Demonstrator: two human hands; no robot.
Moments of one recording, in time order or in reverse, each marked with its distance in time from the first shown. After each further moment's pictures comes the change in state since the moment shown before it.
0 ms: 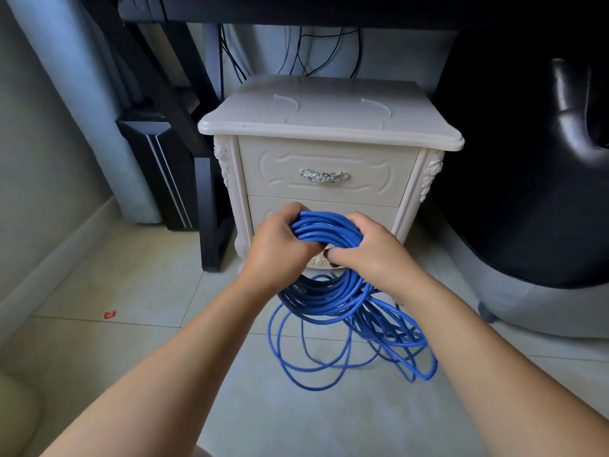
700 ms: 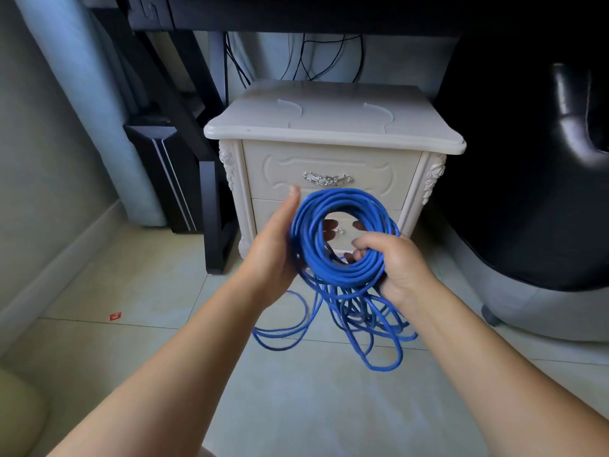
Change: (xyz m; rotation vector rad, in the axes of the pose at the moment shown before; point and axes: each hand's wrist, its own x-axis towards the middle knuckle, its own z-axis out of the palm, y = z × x) left_hand -0.002 0.006 -0.004 -0.823 -0.216 -0.386; right_hand 0.008 0.019 0.005 0.918 0.171 0.237
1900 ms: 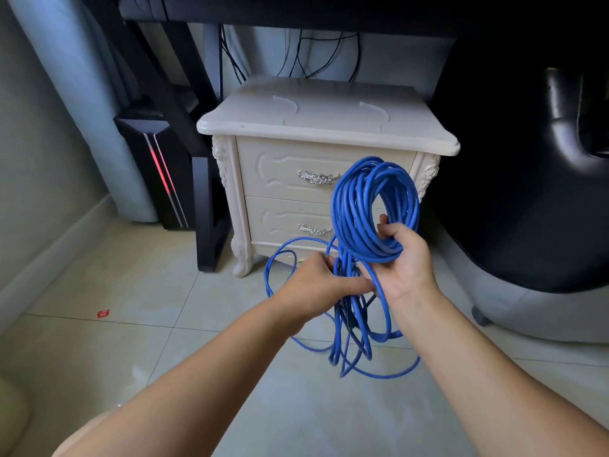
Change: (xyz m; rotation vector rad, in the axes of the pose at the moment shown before) left_hand -0.010 -0.039 0.030 0.559 -0.093 -0.082; right_hand 0.013 0.005 -0.012 0.562 0.020 0.026
